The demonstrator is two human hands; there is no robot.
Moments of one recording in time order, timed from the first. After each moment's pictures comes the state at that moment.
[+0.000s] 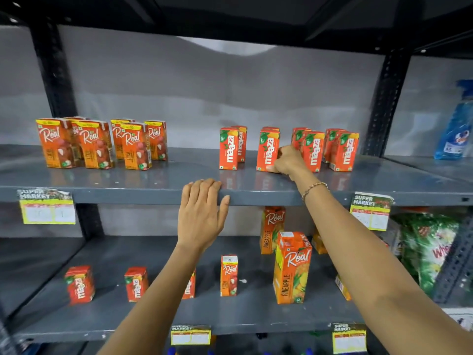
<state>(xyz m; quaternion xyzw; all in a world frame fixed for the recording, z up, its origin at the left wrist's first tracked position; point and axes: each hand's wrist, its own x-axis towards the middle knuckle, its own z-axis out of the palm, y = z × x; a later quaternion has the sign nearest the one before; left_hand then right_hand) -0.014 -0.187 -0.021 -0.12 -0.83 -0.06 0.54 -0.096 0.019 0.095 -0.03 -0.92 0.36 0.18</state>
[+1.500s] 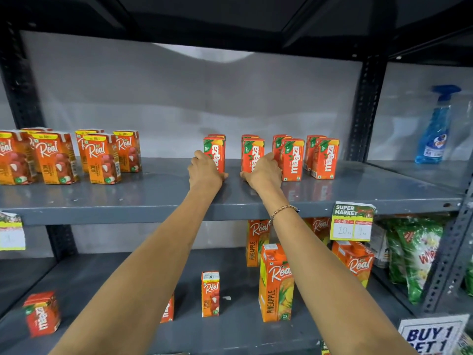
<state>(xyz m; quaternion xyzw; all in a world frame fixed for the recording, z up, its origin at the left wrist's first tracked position) -0.107 -0.118 0.077 0.03 -0.91 -0.33 0.26 -0.094 0.005 0.078 -0.10 -0.89 0.33 0.28</state>
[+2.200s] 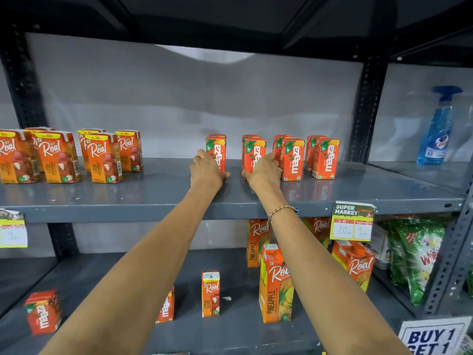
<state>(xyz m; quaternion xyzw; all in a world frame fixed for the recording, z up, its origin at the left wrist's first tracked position) -0.103 -0.117 0.077 0.01 -0.92 -0.29 0.27 -0.094 0.002 0.077 -0.10 -0.89 0.34 0.29</state>
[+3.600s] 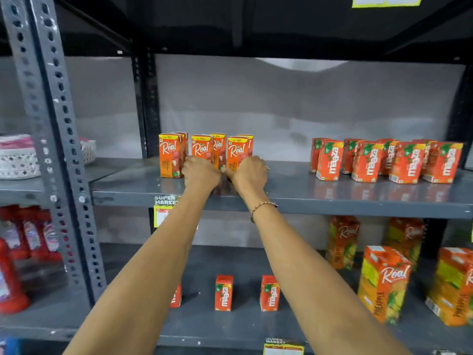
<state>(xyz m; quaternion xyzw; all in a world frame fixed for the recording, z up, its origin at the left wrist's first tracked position) -0.050 -0.404 0.085 0.13 -0.92 -0.27 0.25 -0.063 -0.311 0.081 -0.02 -0.90 0.30 0.30</state>
